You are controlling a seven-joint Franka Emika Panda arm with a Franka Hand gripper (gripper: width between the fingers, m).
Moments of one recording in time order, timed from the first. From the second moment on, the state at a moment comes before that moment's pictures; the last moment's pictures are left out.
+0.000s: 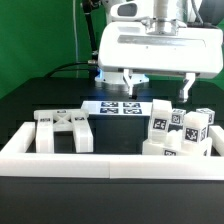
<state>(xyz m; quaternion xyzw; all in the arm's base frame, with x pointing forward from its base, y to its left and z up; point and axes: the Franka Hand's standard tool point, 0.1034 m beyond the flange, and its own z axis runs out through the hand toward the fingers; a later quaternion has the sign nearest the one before) 0.603 0.023 0.110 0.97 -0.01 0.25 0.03</state>
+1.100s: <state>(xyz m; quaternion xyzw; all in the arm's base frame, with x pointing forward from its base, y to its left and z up) 0.603 0.025 0.095 1.00 -0.02 -0.03 -0.01</state>
